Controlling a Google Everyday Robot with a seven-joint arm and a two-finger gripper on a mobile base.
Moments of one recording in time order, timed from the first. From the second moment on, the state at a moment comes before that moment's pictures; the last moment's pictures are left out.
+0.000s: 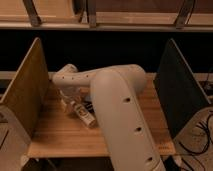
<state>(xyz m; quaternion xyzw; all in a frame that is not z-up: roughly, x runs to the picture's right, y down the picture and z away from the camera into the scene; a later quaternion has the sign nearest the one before) -0.207 0.109 0.888 -0.33 0.10 0.39 0.85</state>
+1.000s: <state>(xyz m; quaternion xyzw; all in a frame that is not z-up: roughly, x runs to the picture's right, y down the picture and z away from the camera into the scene) -0.206 0.134 0.919 -0.36 0.12 0.38 0.84</state>
